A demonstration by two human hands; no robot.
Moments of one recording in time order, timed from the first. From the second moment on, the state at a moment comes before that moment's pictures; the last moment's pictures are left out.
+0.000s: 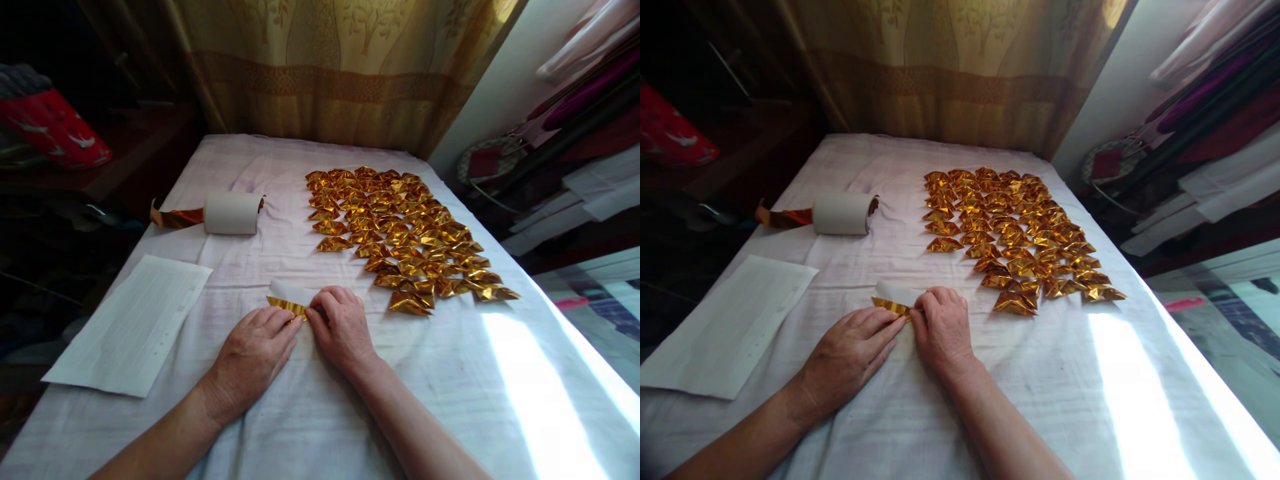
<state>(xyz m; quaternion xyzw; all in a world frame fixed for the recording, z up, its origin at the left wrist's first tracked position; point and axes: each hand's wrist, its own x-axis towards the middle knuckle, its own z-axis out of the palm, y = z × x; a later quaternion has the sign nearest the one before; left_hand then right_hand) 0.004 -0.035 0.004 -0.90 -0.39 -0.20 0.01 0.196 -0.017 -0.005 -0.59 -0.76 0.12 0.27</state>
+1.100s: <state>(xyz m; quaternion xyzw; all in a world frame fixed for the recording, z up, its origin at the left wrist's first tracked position) -0.009 -0.032 0.005 -0.91 -0.34 -0.22 0.00 0.195 -0.029 -0.005 -0.50 -0.81 0.09 0.28</state>
